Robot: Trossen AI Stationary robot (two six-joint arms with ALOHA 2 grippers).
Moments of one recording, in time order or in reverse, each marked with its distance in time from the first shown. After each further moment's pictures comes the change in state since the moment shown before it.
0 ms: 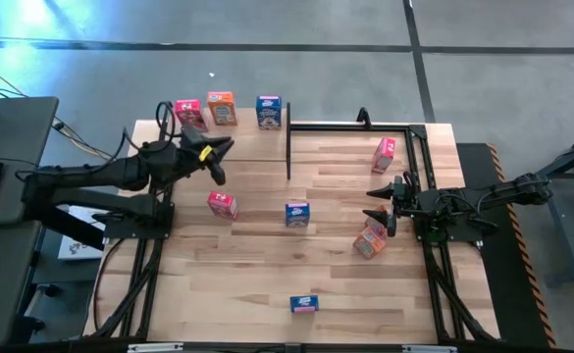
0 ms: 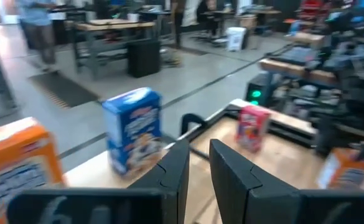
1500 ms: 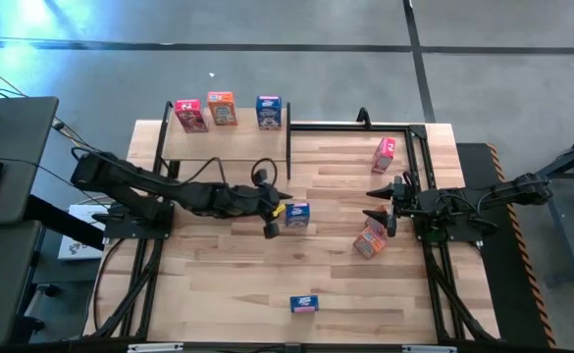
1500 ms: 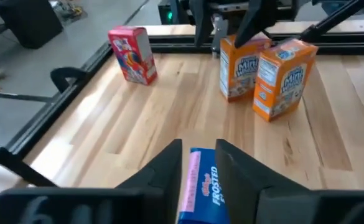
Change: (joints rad) left arm -0.238 0.683 0.188 0.185 0.150 0.091; right arm 0.000 0.000 0.000 -0.004 -0.004 0.000
